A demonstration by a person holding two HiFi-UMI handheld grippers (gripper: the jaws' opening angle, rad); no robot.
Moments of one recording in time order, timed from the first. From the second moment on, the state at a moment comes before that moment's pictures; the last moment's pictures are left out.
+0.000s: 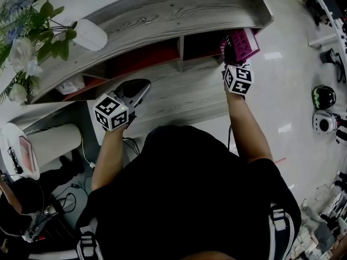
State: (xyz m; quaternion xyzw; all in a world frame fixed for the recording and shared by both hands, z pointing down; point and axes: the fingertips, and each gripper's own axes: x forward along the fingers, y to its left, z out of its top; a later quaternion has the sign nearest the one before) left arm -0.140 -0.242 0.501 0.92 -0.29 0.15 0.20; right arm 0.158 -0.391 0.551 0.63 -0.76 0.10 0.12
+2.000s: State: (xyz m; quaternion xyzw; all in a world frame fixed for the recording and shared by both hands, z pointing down) left arm -0.153 -0.250 0.507 0.92 -0.30 0.15 0.22; right arm 0.149 -0.432 0.555 0.65 -0.75 0.08 0.11
